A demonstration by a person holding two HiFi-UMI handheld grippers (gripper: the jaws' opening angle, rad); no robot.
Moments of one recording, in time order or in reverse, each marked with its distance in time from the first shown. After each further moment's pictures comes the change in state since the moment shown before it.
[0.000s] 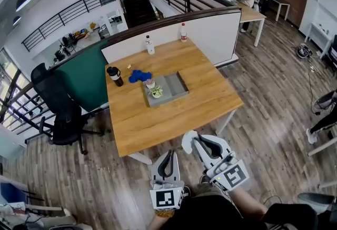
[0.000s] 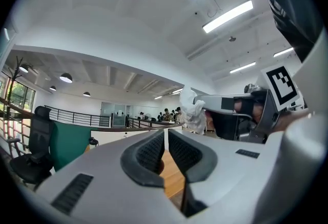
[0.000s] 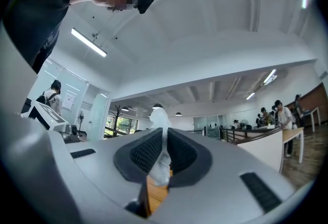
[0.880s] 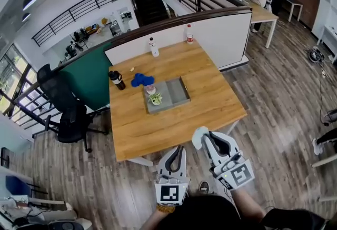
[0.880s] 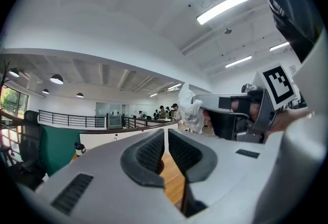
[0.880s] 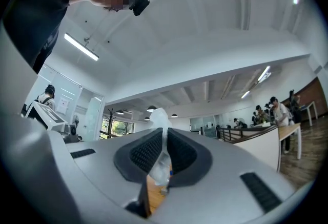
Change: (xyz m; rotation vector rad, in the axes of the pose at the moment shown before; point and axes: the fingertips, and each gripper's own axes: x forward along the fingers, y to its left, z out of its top) left arm 0.110 -0.055 -0.006 0.044 0.044 -0.049; right arm 0.000 -0.126 -0.007 0.049 -0.023 -0.039
